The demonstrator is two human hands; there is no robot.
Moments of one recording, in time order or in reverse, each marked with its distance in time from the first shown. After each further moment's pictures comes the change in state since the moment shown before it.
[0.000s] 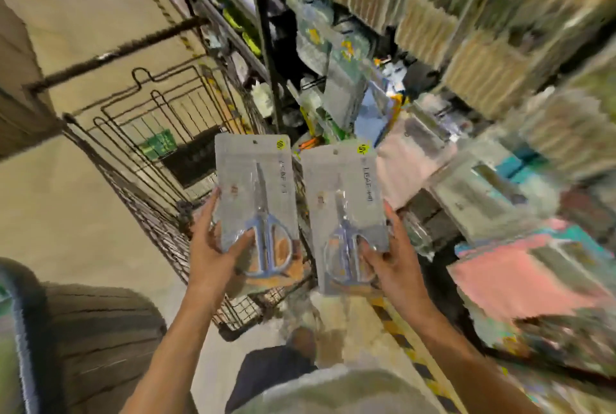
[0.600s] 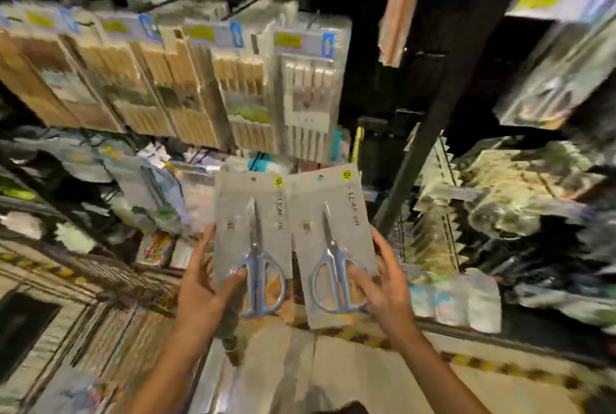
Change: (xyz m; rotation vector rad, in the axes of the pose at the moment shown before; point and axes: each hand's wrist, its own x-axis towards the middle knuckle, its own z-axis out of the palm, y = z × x) left_hand -0.161 0.084 0.166 -0.058 -0.764 0.256; right_hand -0.281 -0.019 -0.154 0.229 0.799 -0.114
